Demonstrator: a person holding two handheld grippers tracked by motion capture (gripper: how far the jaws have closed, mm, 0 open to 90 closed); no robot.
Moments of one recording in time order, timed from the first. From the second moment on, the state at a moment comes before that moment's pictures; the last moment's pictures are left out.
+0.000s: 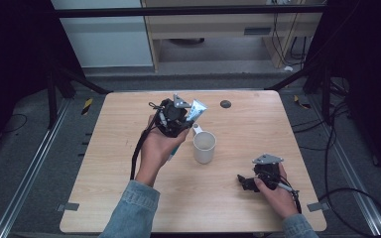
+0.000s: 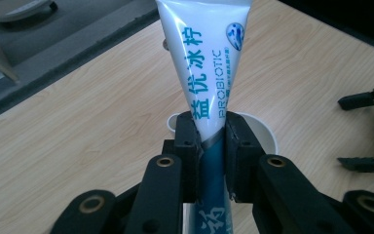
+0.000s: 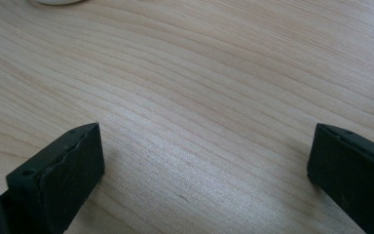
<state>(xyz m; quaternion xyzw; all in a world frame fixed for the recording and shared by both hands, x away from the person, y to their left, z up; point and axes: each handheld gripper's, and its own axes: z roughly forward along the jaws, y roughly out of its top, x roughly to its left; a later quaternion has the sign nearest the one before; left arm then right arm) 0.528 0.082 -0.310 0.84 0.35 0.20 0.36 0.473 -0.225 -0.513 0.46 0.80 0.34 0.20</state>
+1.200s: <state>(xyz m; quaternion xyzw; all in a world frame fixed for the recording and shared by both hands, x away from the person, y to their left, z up) 0.556 0.047 -0.289 0.82 0.34 0.23 0.39 0.473 -0.225 -0.513 0.46 0.80 0.34 0.20</state>
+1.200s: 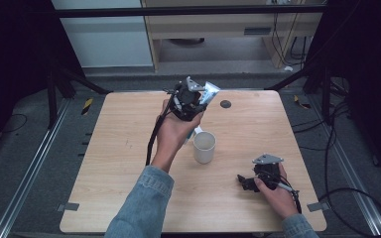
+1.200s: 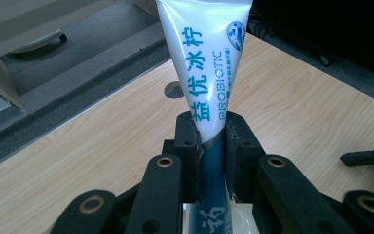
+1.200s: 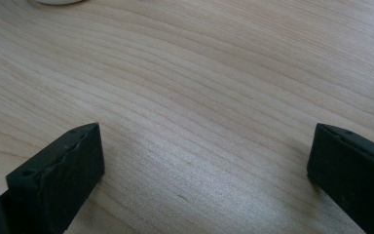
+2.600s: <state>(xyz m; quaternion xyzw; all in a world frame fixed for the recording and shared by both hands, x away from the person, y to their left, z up) 0.537 0.006 -0.292 0.76 0.34 0.31 0.47 0.473 -0.225 -0.513 0.46 0.80 0.34 0.20</state>
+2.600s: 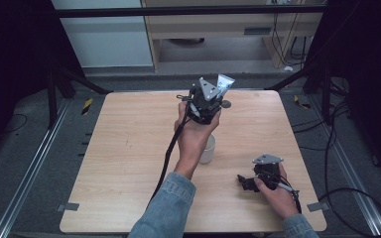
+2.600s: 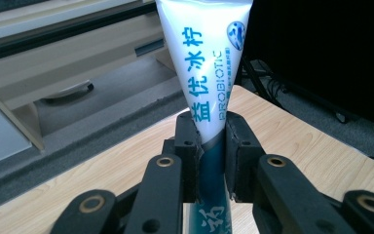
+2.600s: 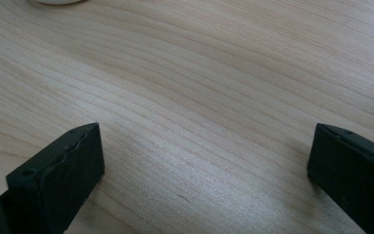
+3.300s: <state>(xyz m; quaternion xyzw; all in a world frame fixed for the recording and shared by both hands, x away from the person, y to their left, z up) 0.542 0.015 -0.331 0.72 0.35 0.31 0.51 0.473 -0.225 -0.513 0.46 0.80 0.33 0.20</state>
